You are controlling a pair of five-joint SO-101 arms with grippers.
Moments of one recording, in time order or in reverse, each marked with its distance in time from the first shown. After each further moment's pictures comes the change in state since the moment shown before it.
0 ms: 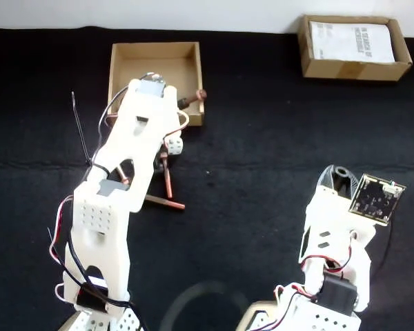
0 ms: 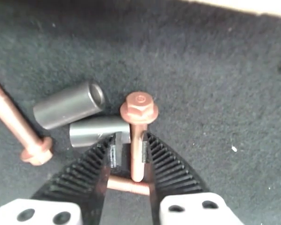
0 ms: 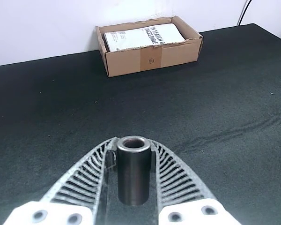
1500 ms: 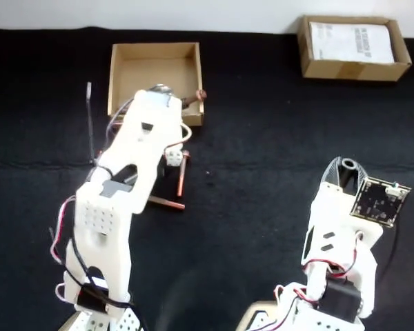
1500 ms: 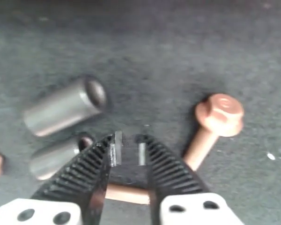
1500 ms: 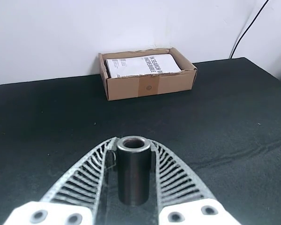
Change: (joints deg) left arm 2.5 0.4 8.4 -3.7 -5.4; right arm 0.0 0.0 -5.5 0.0 3.2
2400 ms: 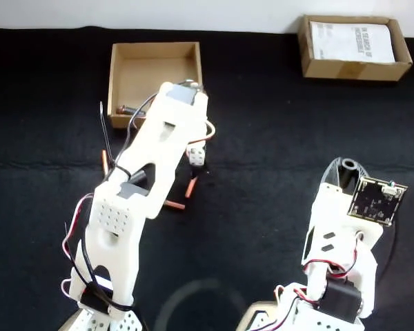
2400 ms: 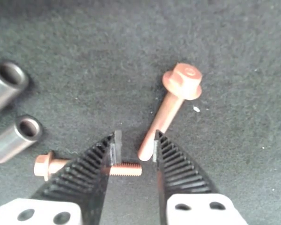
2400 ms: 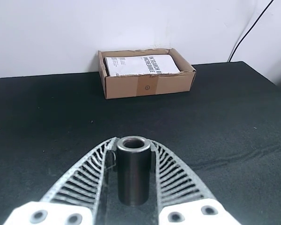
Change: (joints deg) left arm 6.3 0.4 -14.0 10.0 0.0; right arm 0.0 0.0 0.0 0.0 2.6
